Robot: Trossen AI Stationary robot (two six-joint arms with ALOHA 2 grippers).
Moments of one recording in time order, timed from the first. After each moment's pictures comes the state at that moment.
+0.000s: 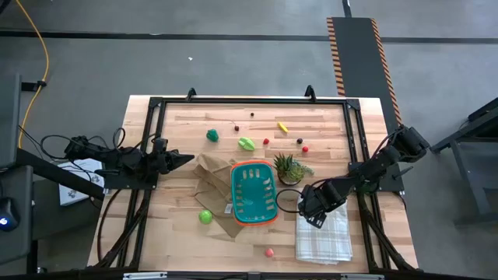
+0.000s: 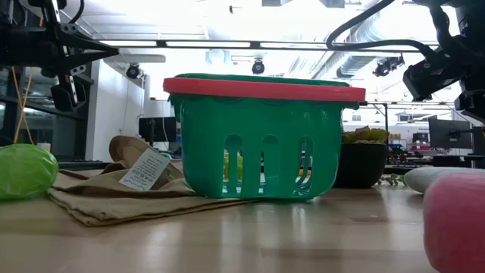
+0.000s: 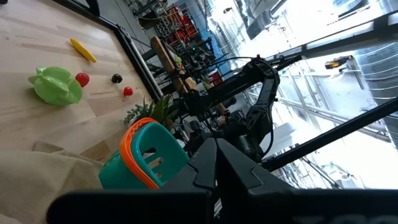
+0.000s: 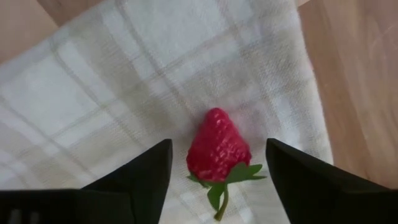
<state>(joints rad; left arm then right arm) -0.18 0.01 0.01 0.07 -0.48 -1.03 0.52 1.56 0.90 -0.92 -0.09 1.05</state>
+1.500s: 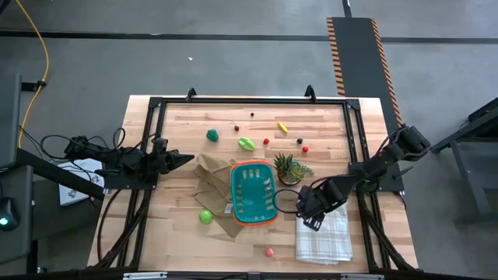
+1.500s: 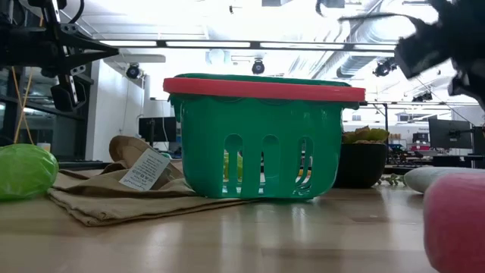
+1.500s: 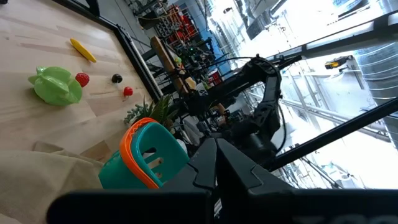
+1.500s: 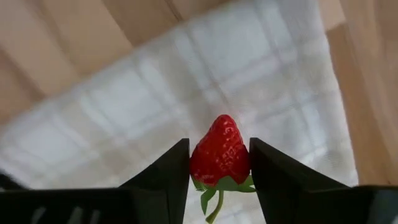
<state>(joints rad) -0.18 0.01 0.01 0.07 -0.48 -1.03 0.52 1.54 0.99 -0.93 -0.09 1.05</state>
